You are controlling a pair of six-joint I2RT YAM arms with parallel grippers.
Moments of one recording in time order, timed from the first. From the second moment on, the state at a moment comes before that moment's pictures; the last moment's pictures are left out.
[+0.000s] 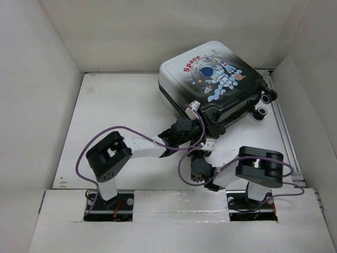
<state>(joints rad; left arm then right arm) -1.02 1.74 0.98 0.68 0.07 -1.05 1.27 1.68 0.39 1.29 1.27 0.29</state>
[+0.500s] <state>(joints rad) -1.03 1.74 0.98 0.70 0.03 -1.03 1.33 1.83 0.44 1.42 1.03 0.21</state>
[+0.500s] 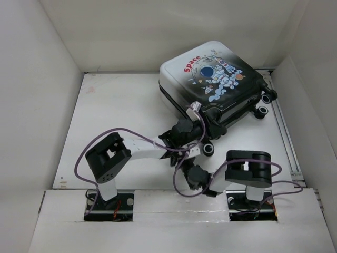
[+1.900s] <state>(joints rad) -1.20 1.51 0.73 0.47 -0.34 -0.49 0.96 0.63 0.76 -0.47 0.67 0.47</state>
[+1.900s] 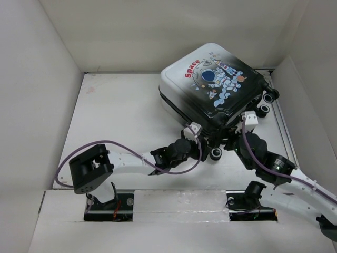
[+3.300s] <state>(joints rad) -1.19 1.62 0.78 0.56 -0.36 -0.37 0.44 0.78 0.74 -0.34 -0.08 0.22</state>
